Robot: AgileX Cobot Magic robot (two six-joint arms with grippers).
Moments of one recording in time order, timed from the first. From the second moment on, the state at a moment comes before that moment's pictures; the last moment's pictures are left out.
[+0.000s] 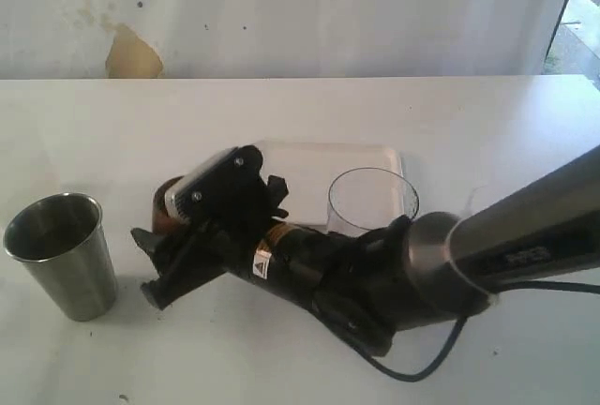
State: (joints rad) left arm 0.00 0.00 0.00 0.19 -0.11 -0.39; right arm 0.77 1.94 -0.88 -0.06 -0.75 0.04
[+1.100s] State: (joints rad) left arm 0.00 0.00 0.00 0.19 -0.11 -0.39; right arm 0.27 1.24 -0.83 -0.07 -0.12 -0.14
